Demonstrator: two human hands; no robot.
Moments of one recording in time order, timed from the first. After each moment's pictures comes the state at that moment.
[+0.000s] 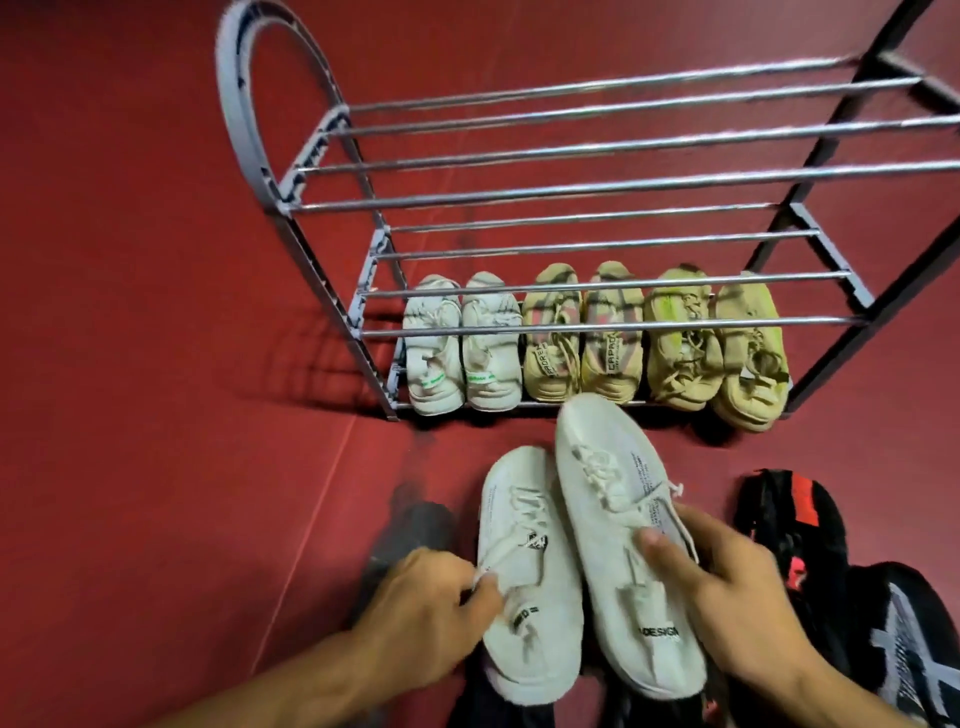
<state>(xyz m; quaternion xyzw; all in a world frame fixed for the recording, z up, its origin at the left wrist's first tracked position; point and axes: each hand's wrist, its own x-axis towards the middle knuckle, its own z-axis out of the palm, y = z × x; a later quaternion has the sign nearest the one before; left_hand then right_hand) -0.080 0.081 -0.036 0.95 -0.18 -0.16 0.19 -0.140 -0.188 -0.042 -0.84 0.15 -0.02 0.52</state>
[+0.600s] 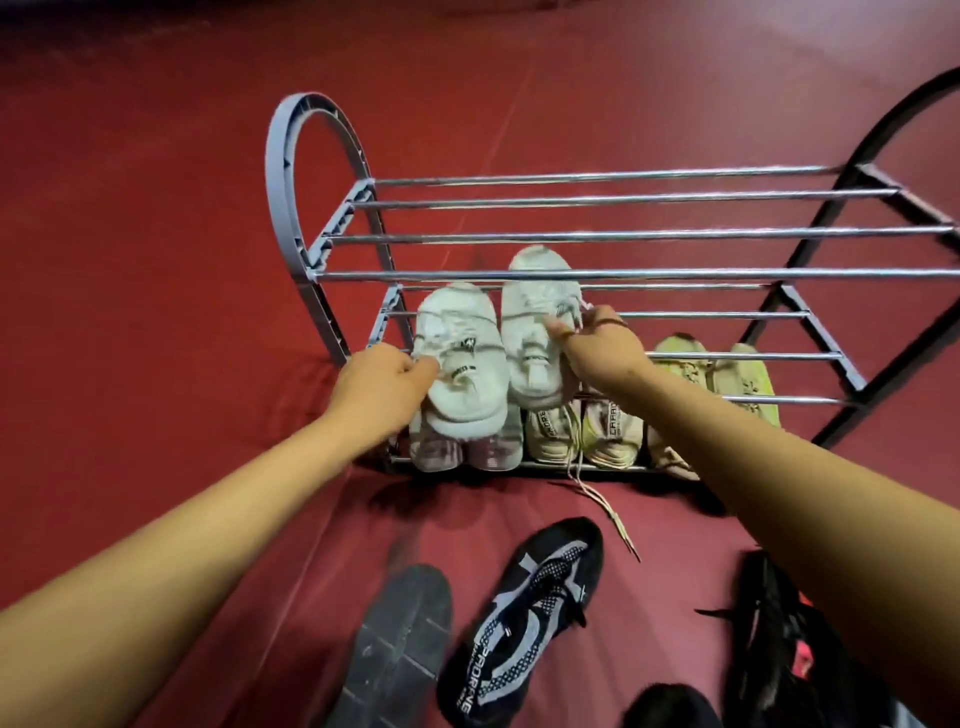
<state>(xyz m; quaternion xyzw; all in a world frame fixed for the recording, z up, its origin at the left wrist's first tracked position) 0.116 0.087 0.051 0.96 -0.07 0.04 0.29 0.122 -0.159 0.040 -0.85 0.18 0.00 0.50</state>
